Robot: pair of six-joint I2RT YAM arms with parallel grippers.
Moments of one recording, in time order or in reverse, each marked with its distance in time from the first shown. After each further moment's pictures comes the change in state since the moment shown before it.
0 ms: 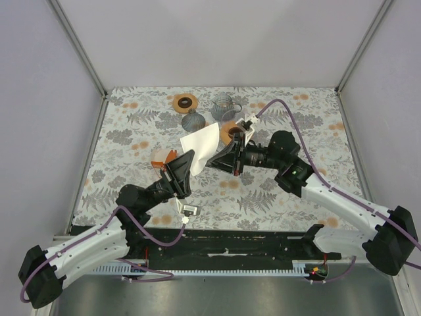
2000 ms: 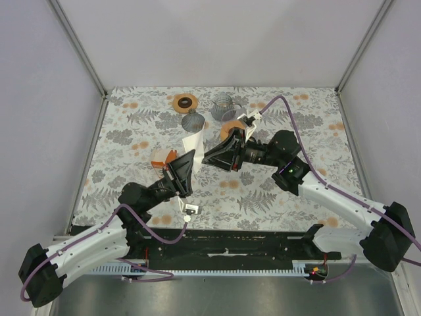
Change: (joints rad) left arm 0.000 0.021 0.008 -0.033 -0.008 0.000; right arm -0.001 0.038 0.012 0.169 -0.007 0.067
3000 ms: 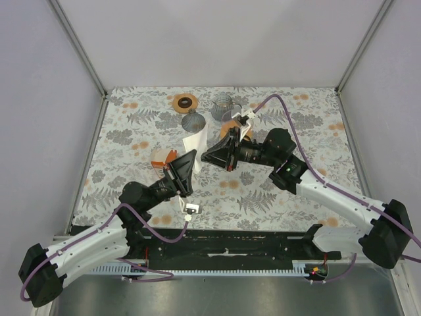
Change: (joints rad) left arm 0.000 0.003 0.008 -0.024 -0.008 0.000; right arm 0.035 0.023 0.051 -0.068 0.052 -0.039
